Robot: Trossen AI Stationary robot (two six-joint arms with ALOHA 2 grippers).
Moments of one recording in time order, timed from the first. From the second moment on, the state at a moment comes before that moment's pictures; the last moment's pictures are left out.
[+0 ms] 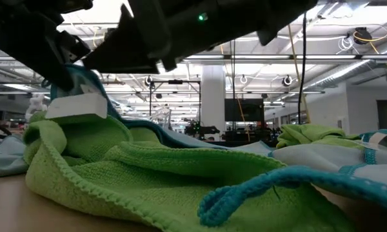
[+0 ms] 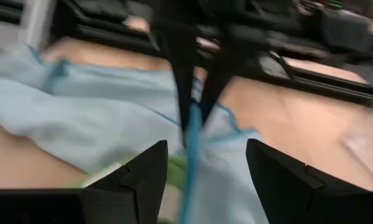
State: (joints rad) left arm -0.56 1.39 0.81 -0.43 -0.31 -0.45; right arm 0.31 2.12 1.29 0.49 0.28 -0.09
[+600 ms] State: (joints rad) left arm -0.56 1.37 0.81 -0.41 -0.31 -0.41; right arm 0.28 2.14 1.29 0.50 0.26 -0.08
